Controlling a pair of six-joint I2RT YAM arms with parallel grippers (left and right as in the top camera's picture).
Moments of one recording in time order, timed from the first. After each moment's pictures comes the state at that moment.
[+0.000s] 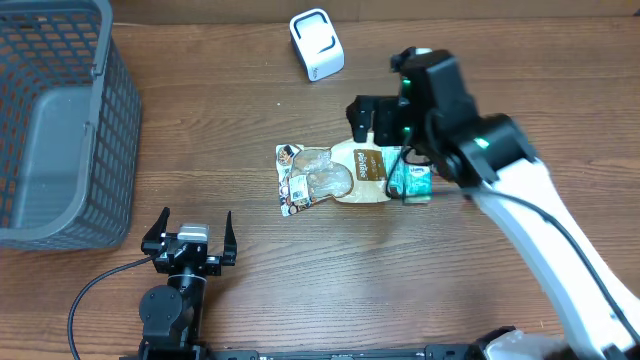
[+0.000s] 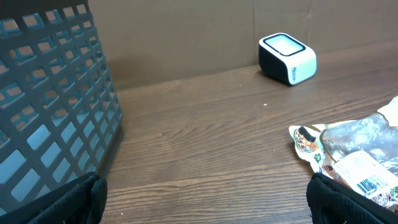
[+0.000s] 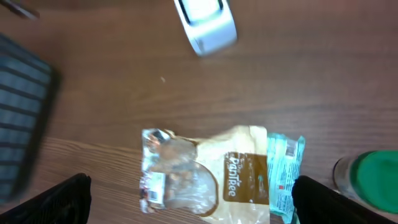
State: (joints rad) left arm -0.05 0.06 0.01 -0.08 -0.04 0.16; right arm 0.45 1.46 1.49 -0.80 -0.02 0.41
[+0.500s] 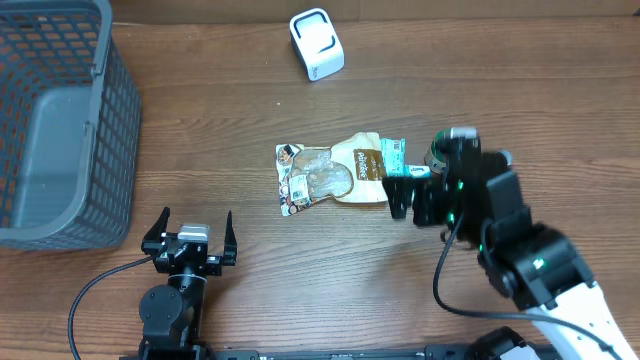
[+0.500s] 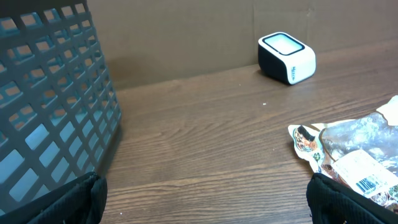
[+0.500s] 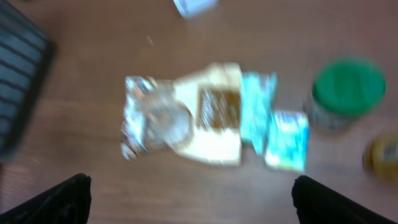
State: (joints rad) left arm -0.05 0.06 0.01 -0.08 -0.04 0.16; right arm 0.45 0.97 0.93 -0.73 -0.02 0.41
